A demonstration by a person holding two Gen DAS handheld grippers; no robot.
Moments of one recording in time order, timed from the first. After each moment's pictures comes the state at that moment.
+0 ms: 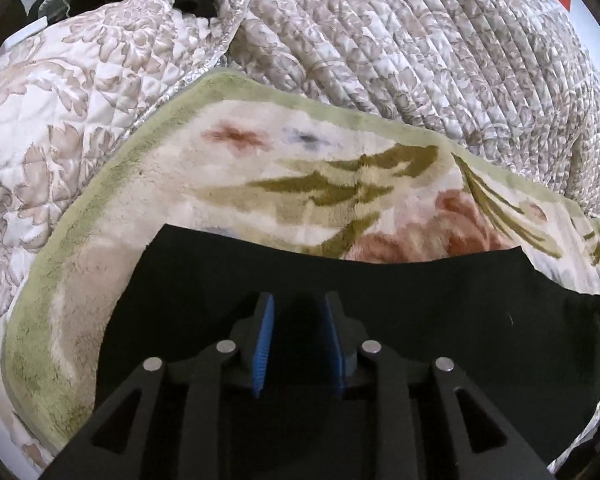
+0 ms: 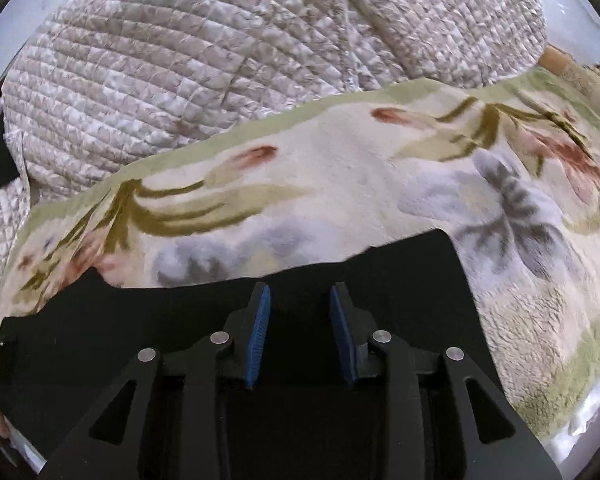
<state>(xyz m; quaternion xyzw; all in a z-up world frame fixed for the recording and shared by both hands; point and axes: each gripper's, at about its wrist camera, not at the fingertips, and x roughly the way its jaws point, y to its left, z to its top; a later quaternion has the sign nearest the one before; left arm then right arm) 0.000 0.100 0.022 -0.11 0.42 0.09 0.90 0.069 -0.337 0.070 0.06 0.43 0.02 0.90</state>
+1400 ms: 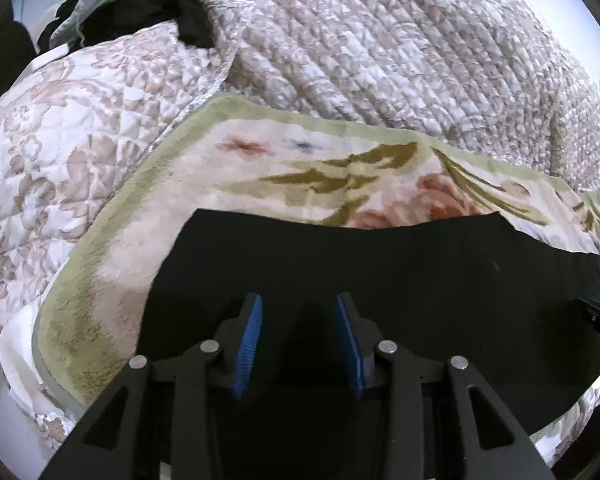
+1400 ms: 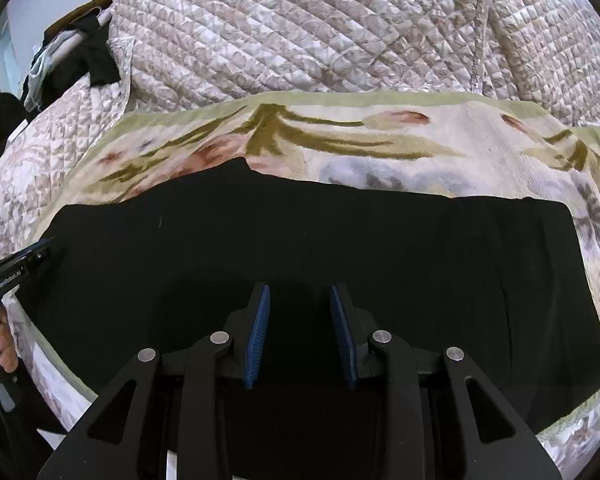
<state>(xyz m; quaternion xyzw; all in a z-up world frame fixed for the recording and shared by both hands) -0.056 0.099 0.026 -0.07 0.38 0.08 0.92 0.001 -0.241 0.053 -0.01 0.44 0.15 0.88</state>
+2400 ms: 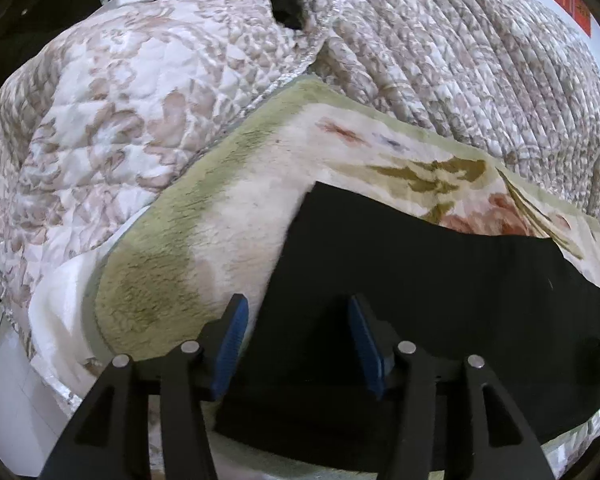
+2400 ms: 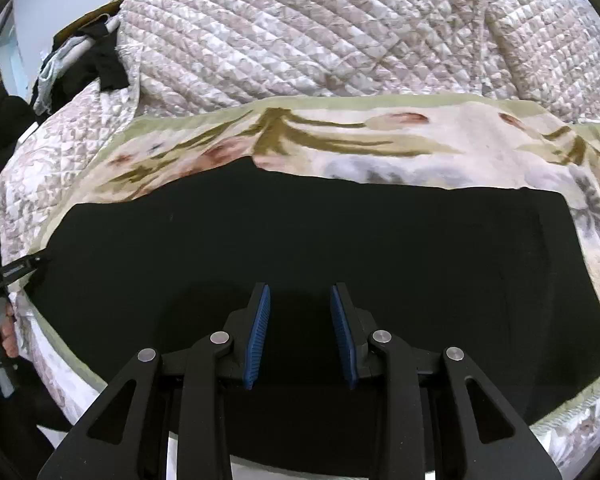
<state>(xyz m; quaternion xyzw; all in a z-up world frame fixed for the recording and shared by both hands) -0.080 0.155 0.007 -0.12 0.38 0.15 0.90 -0.015 -0.244 0.053 0.00 0.42 0.18 0.89</state>
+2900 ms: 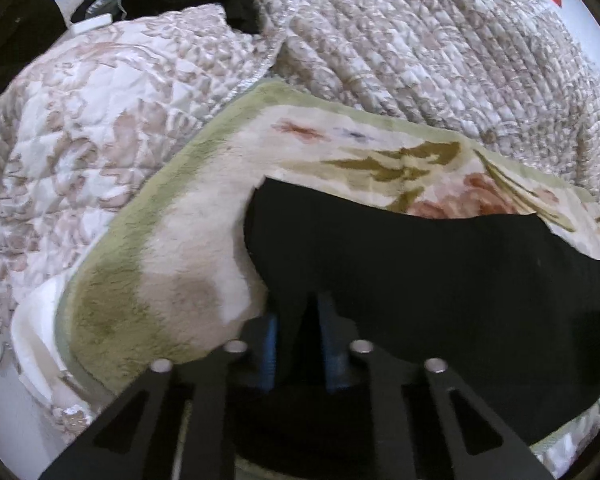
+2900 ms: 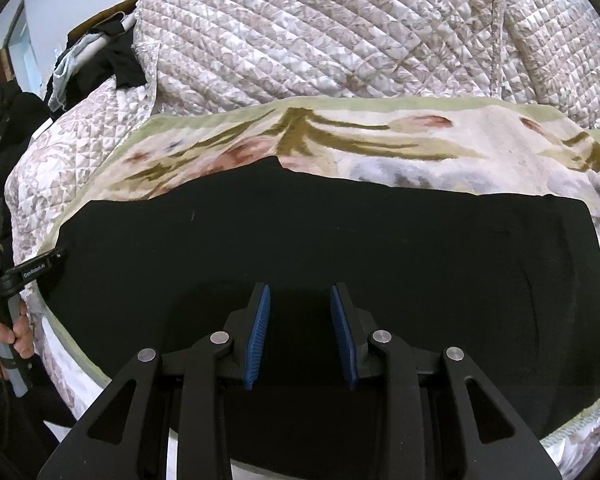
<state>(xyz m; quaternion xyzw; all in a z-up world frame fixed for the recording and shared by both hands) -0.066 0.132 0.008 -0.09 0.39 0.11 0.91 -0.015 -0.233 0.051 0.00 0.42 0.20 0.88</state>
